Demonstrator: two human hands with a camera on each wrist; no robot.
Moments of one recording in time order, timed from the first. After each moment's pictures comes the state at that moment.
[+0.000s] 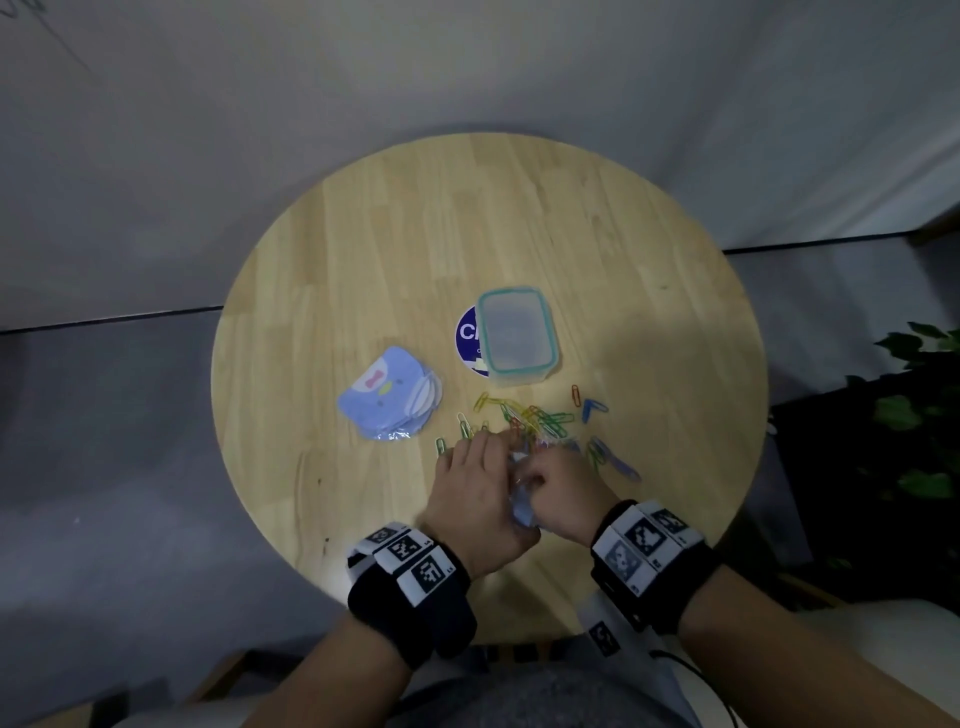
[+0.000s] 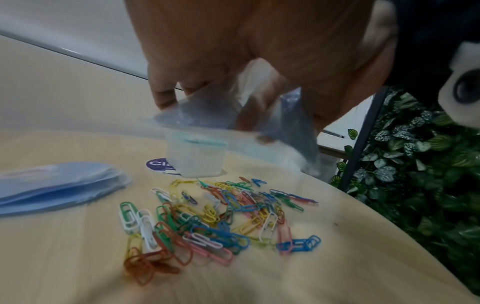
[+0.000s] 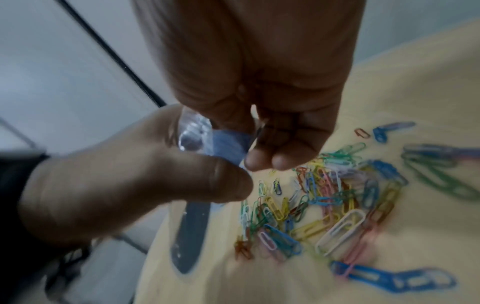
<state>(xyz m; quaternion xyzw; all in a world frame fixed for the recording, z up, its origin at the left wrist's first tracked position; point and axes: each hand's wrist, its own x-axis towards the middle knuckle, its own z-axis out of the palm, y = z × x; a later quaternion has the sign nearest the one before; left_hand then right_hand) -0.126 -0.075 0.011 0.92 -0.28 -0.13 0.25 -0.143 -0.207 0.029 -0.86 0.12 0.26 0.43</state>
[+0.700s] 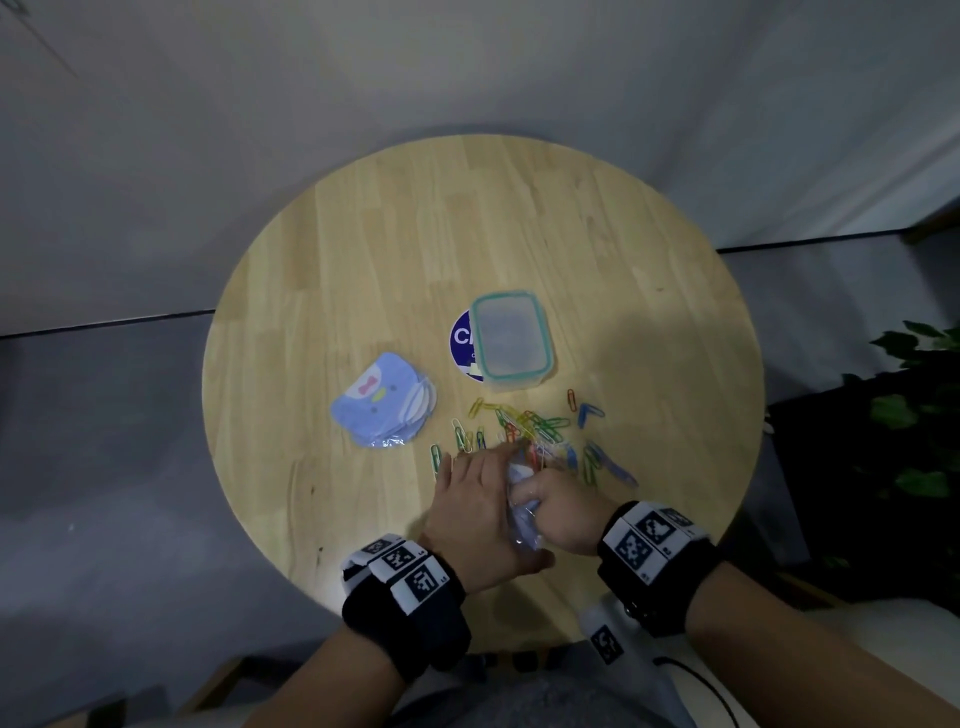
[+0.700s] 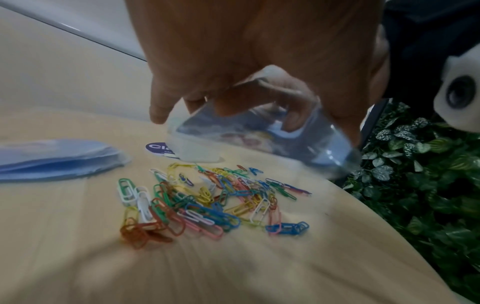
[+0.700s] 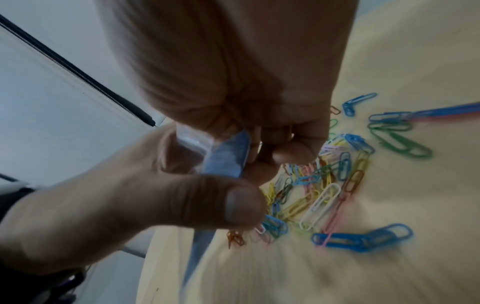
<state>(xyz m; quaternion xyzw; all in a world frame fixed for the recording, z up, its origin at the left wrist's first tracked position) -0.130 -0.074 0.000 0.91 -0.29 -0.20 0.23 -0.145 -0.215 0.020 -0.81 0.06 0.37 0.46</state>
